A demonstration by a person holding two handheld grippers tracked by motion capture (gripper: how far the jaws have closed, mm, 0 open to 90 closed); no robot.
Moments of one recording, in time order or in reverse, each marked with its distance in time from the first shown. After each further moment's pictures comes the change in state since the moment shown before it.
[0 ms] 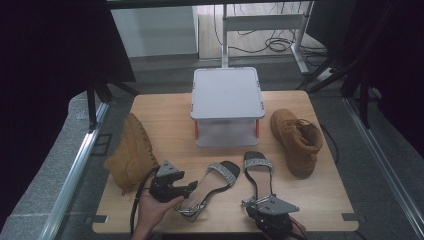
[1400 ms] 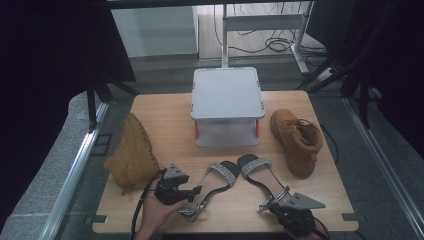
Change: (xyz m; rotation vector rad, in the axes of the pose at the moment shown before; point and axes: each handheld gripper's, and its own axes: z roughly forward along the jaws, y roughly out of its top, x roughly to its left) left arm -0.009 -0.004 0.013 0.059 -0.022 0.025; right arm -0.047 -0.021 -0.027 -0.006 -0.071 0.095
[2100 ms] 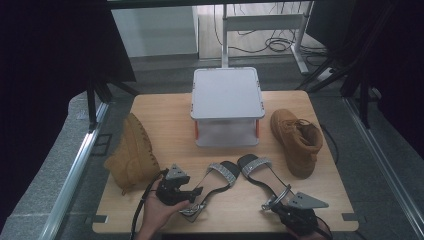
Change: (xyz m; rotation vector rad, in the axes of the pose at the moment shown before) left arm -0.002 0.000 0.002 0.005 -0.003 0.006; right arm -0.004 -0.001 -0.002 -0.009 0.022 -0.017
